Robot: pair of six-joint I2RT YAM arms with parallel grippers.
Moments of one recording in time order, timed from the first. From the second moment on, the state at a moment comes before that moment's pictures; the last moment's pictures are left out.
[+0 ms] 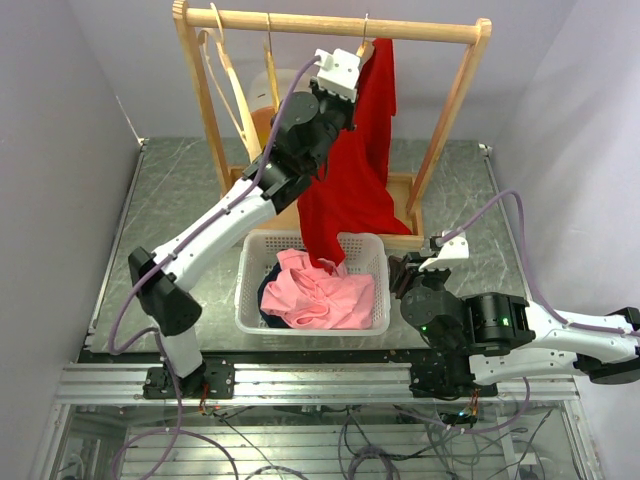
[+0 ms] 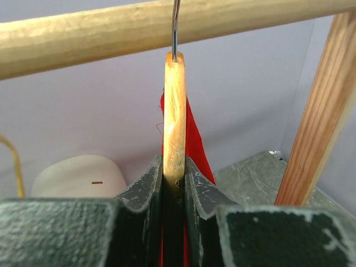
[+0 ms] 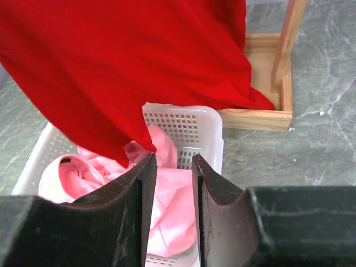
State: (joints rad) left arm -0.82 1.78 1.96 0.10 -0.34 0.18; right arm 1.49 0.83 1.02 -0.80 1.25 0.79
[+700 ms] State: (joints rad) left arm -0.82 1.56 1.55 0.26 -0.35 0.21; right arm 1.49 0.82 1.02 -0.78 1.26 0.77
